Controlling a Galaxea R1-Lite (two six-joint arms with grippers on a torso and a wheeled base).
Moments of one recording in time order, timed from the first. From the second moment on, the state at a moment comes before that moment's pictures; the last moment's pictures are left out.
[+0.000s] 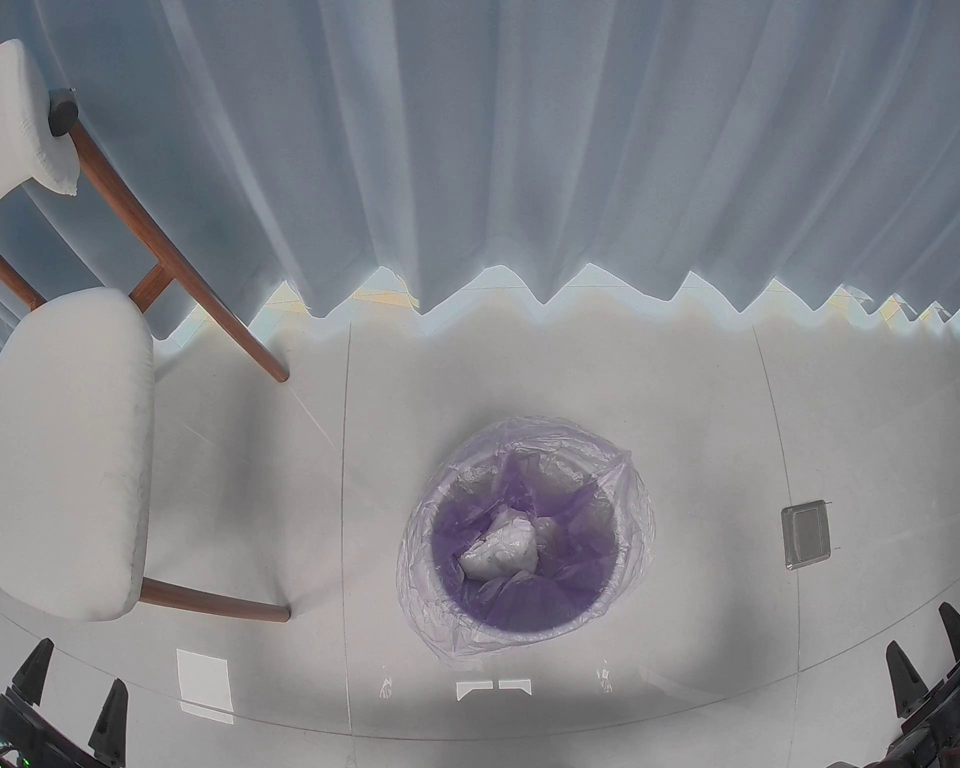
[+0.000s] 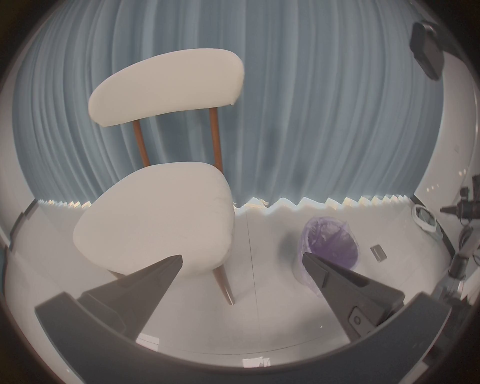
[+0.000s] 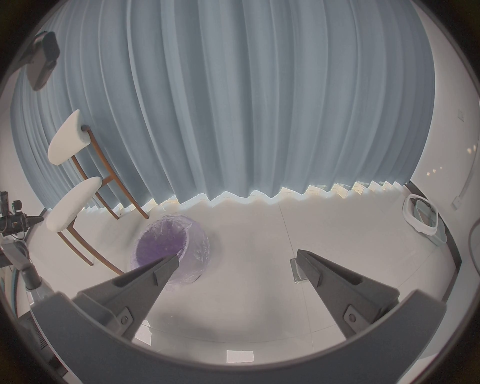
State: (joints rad) left arm -0.02 0.06 -0.03 -0.03 -0.03 -0.01; right arm 0.12 0.13 -0.05 0.02 -0.03 0.05
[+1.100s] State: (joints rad) left arm 0.00 0.01 -0.02 0.00 0.00 0.01; right arm 0.00 0.01 -0.02 0.00 0.06 -0.01
